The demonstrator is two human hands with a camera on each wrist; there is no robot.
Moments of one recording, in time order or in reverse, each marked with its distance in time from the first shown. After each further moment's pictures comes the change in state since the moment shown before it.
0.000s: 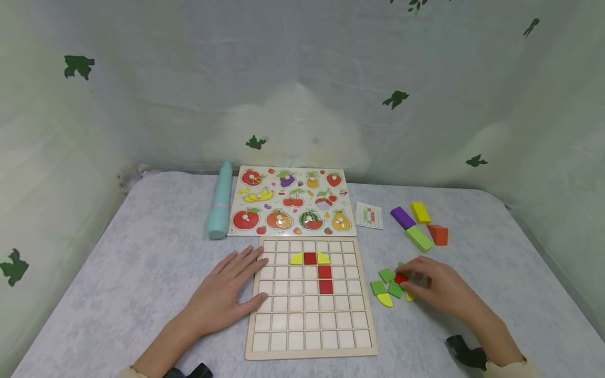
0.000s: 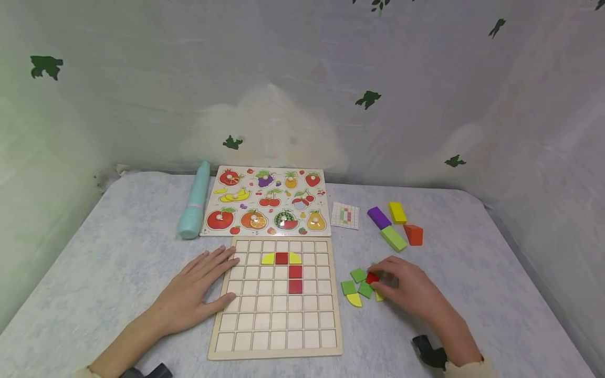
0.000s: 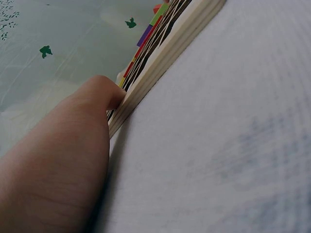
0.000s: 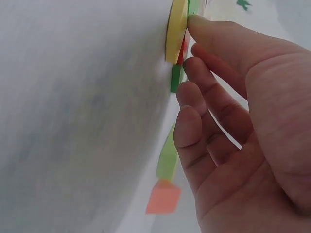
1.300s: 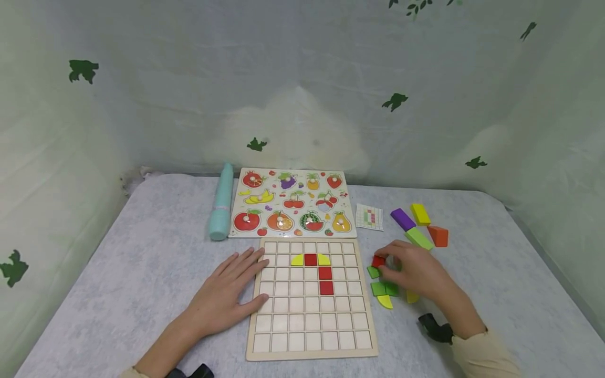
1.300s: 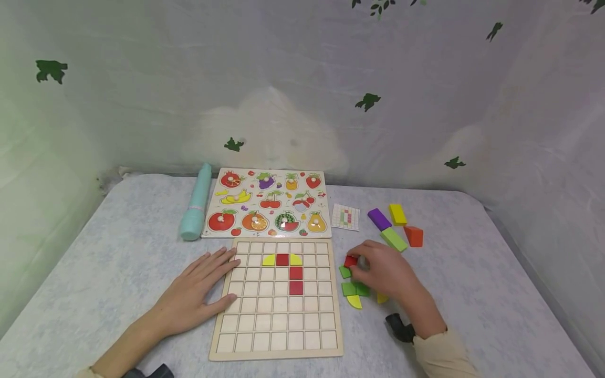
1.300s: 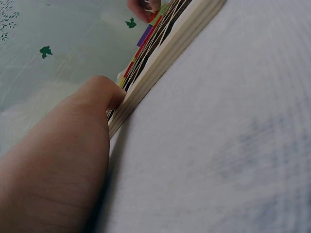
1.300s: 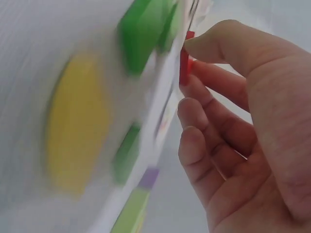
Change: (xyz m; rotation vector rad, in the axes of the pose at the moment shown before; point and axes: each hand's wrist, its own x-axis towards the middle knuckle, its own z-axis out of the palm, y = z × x) left_hand -0.001 0.002 0.000 -0.006 0.012 -0.002; right_hand 0.044 -0.035 0.006 -0.114 -0.002 -0.009
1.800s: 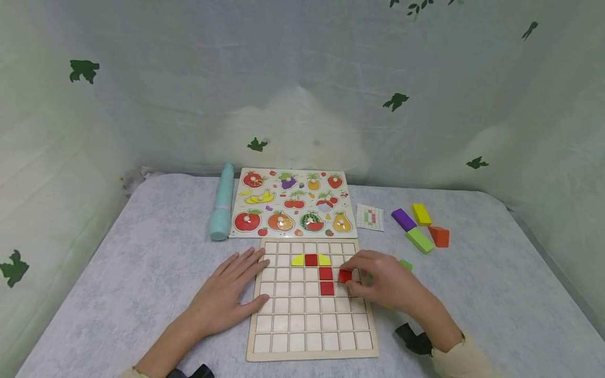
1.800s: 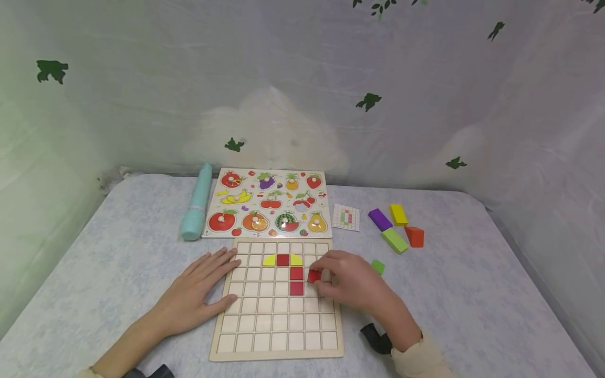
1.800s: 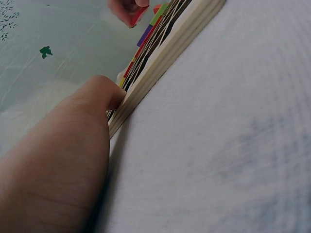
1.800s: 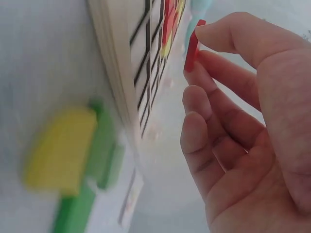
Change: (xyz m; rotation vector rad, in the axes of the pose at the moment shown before) left_hand 0.001 0.000 0.000 0.003 -0.017 -0.007; right_hand 0.006 -0.056 0.012 0.112 -0.045 -0.210
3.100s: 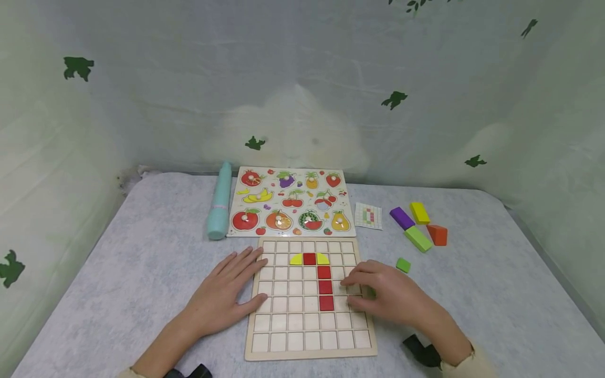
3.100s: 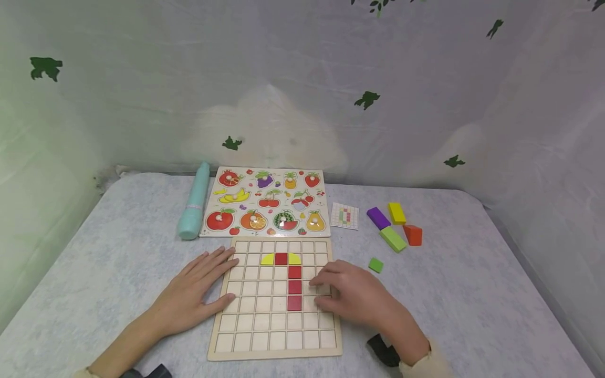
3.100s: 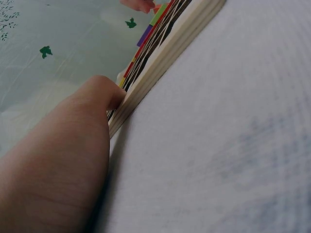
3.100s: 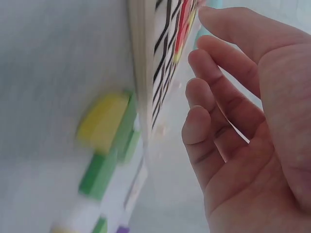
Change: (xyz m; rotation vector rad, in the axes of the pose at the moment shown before) left_hand 0.000 0.000 -0.001 -0.003 0.015 0.012; right_hand -0.021 -0.002 0.004 -0.035 -0.087 -0.012
